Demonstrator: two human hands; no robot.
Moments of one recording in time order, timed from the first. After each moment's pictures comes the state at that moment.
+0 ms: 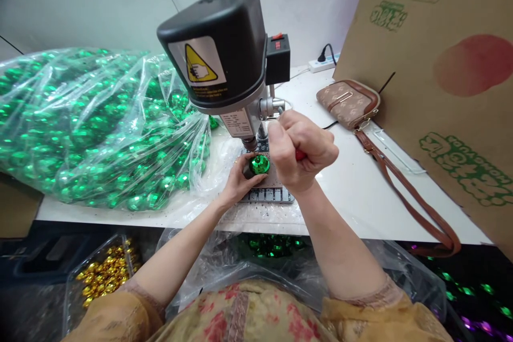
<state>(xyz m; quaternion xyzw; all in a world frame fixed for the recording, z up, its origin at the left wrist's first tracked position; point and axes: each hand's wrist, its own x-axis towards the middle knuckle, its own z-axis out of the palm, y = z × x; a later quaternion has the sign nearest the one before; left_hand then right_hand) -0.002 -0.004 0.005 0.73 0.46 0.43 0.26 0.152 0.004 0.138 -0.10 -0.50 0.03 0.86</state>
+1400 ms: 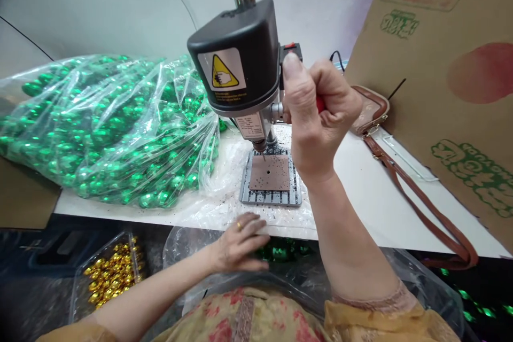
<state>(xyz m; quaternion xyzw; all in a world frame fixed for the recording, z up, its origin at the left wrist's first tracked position) -0.039 -0.117 -0.004 0.92 0.20 0.34 0.01 0.155 0.005 0.184 -0.15 -0.49 0.14 0.85</state>
